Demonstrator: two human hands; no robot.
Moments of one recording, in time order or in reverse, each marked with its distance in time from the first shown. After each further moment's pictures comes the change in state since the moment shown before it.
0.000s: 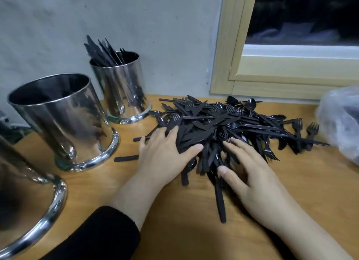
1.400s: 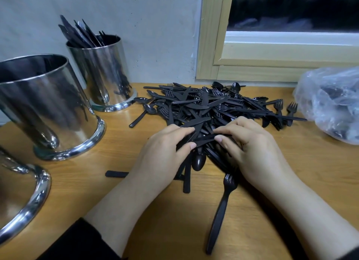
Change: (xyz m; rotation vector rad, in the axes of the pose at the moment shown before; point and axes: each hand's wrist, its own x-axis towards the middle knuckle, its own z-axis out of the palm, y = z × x) left_hand -0.055 0.008 -0.003 -0.405 0.105 0.370; right_hand -0.001 0.001 -0.007 -0.109 0.292 -0.208
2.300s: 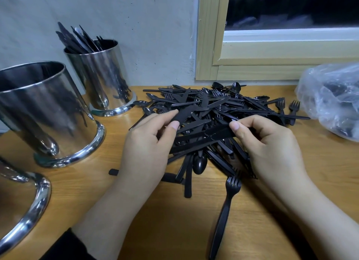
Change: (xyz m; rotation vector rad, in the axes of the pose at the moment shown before) left_hand -0.002 0.014 -0.018 -0.283 0.309 -0.088; right_hand 0.000 -0.018 -0.014 0.335 0.155 0.307
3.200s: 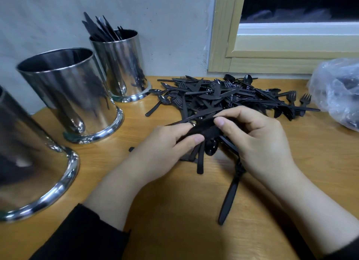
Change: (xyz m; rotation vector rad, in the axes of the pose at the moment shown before) left_hand -0.015 -0.014 -0.029 0.126 -0.525 0.072; right_hand -0.024 -0.032 0.020 0.191 -0.120 -0.113
